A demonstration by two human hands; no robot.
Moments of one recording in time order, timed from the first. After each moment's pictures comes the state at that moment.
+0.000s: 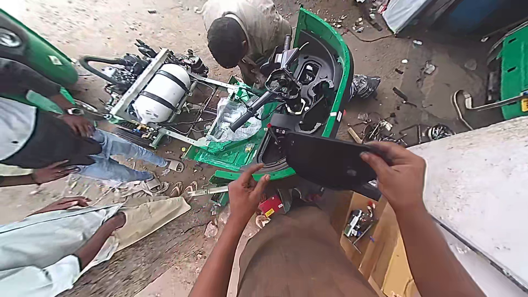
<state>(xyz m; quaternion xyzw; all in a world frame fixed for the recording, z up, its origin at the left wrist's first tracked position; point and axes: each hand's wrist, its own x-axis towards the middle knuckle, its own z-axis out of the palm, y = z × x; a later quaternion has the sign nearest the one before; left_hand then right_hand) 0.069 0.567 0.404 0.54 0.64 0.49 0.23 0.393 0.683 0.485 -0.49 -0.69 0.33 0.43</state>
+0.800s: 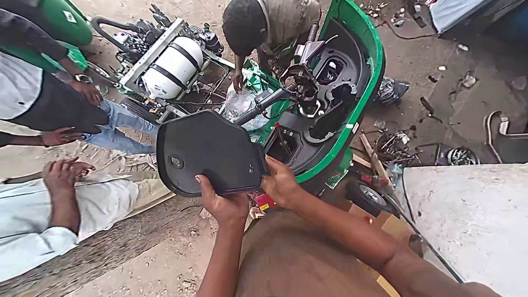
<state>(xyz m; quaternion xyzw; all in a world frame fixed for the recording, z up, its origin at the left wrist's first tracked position) 0.084 0.609 0.427 0.01 0.39 0.88 0.28 0.184 0.691 0.423 -0.33 -0.13 0.90 0.25</state>
